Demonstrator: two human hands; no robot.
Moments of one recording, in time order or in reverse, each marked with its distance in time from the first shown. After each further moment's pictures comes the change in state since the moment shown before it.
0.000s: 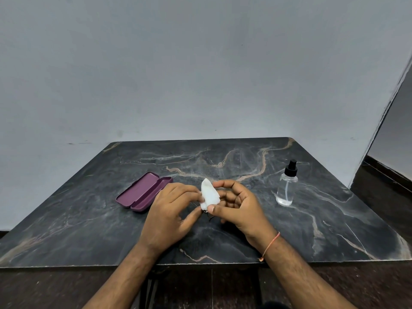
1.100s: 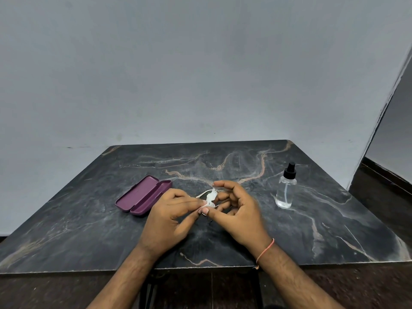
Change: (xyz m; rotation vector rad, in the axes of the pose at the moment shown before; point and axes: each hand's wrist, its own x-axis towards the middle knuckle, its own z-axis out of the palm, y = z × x) left_hand -0.003 -0.003 0.001 -0.155 0.033 -0.041; right_hand -0.002 0.009 0.010 -0.311 0.186 -0.198
